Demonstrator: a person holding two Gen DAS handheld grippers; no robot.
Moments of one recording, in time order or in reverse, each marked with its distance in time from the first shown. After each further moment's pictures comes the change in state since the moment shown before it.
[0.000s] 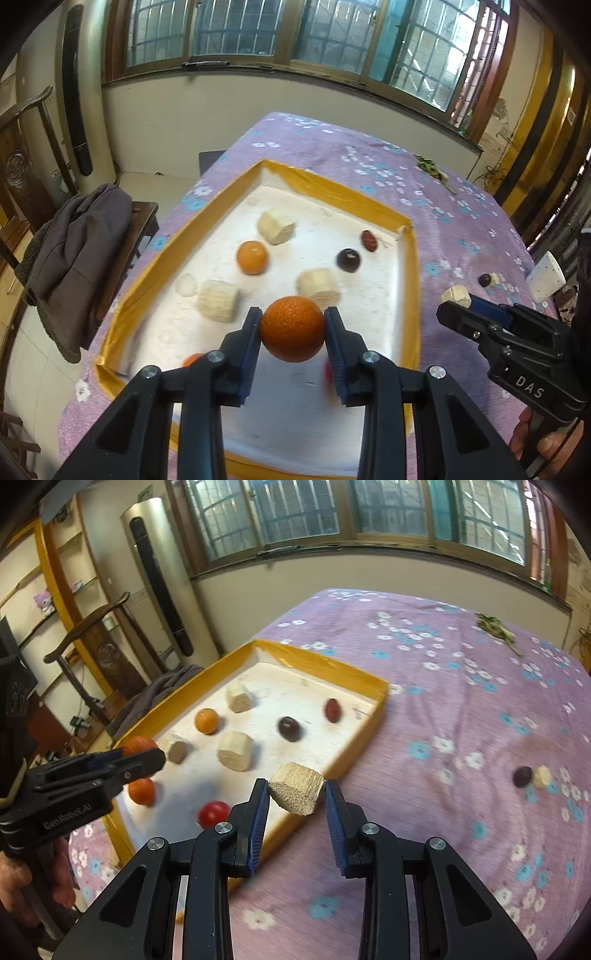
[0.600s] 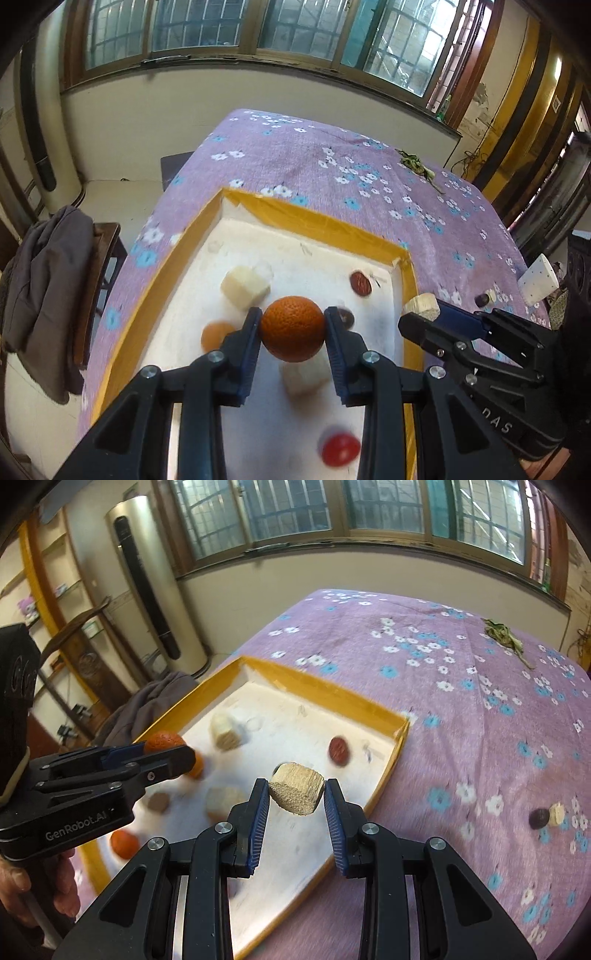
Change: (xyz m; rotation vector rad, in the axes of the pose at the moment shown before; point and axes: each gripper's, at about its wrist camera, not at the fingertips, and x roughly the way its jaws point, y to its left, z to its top) left arm 0.057 -0.009 0.071 0.090 0.052 -0.106; right arm 0.047 -0.008 0.051 0.050 0.007 -0.070
